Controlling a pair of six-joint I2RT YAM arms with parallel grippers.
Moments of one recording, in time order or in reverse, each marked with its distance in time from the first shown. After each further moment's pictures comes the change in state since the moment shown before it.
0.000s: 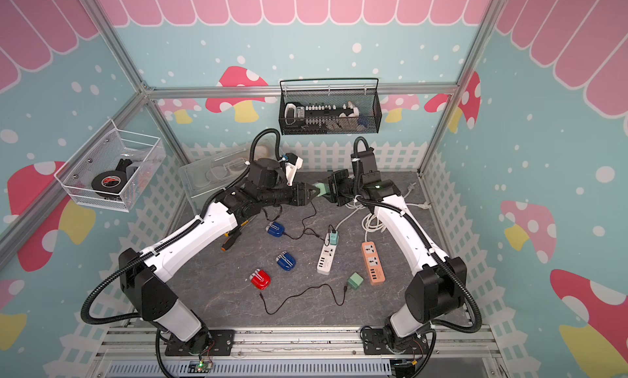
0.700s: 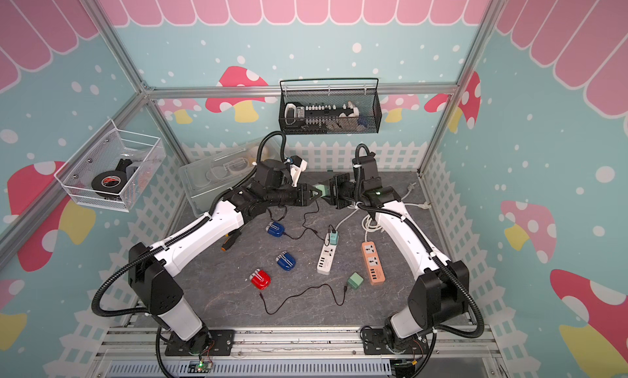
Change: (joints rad) left arm -0.001 0.050 0.012 0.018 0.044 -0.055; right arm 0.000 -0.049 -0.103 0.105 -0.007 0.109
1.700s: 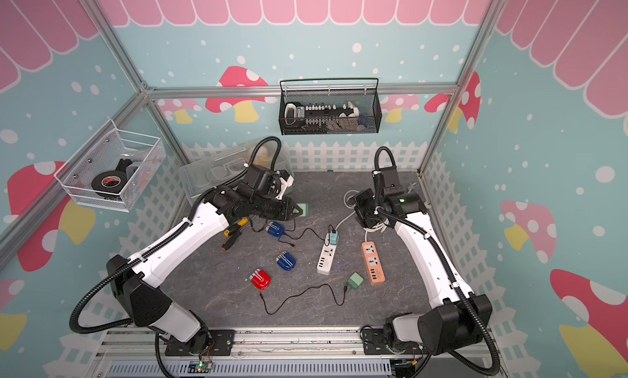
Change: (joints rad) left arm -0.021 -0.100 0.002 -0.481 -0.044 0.059; right arm -0.110 -0.164 -0.014 -0.520 0.270 -0.565
